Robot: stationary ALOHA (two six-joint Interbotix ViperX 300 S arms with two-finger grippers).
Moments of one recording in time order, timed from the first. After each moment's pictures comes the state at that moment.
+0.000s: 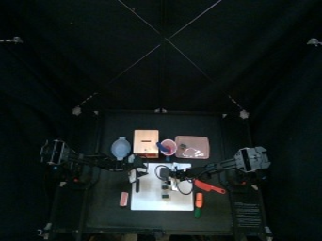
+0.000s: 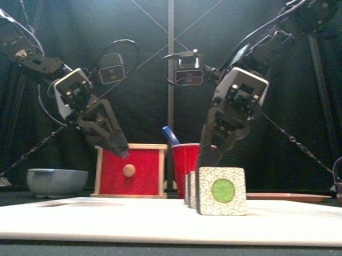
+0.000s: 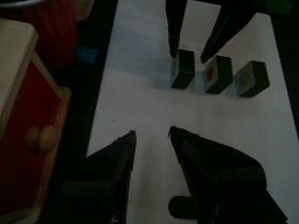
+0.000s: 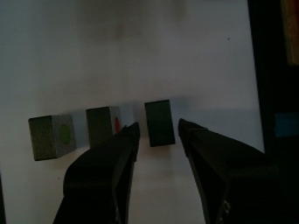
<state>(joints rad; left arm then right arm) 0.00 -0.12 0.96 -0.16 -0.21 0.00 0.08 0.13 0.57 -0.23 0.26 0.39</state>
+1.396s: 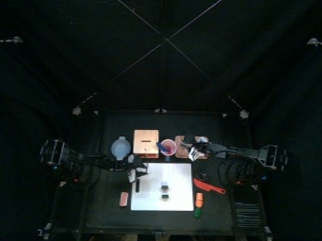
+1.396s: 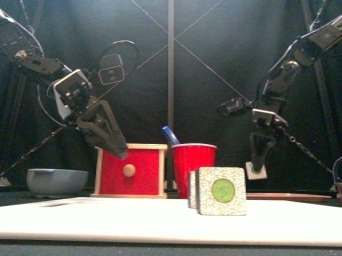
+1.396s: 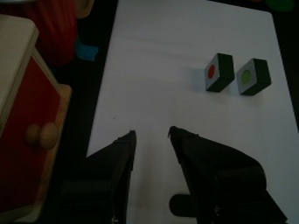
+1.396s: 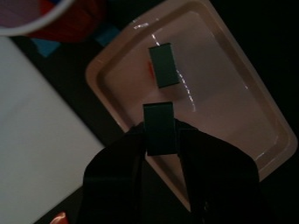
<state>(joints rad) 0.01 -0.12 0.96 -0.16 -0.21 0.00 -0.46 -0.17 0.85 -0.20 0.47 0.40</state>
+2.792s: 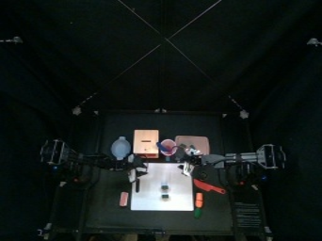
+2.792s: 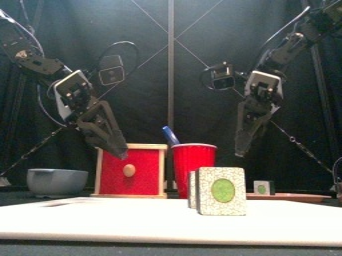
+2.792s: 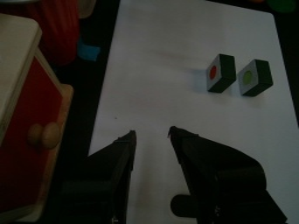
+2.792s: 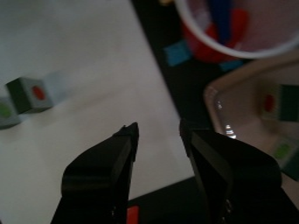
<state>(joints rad) 0.01 -0.12 0.96 -0.16 -0.21 0.00 0.04 -0.15 0.73 -0.15 0.38 0.39</state>
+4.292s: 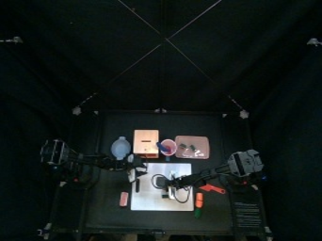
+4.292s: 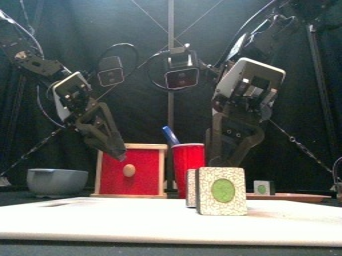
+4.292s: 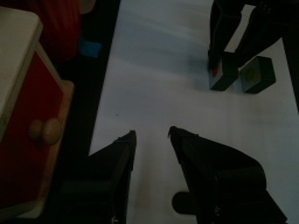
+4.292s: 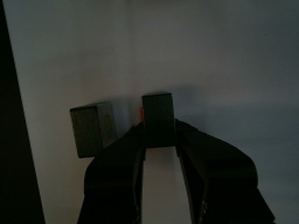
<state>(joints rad) 0.01 -0.12 0.96 -0.16 -0.21 0.00 0.13 0.12 0.54 -0.12 0.38 0.40</state>
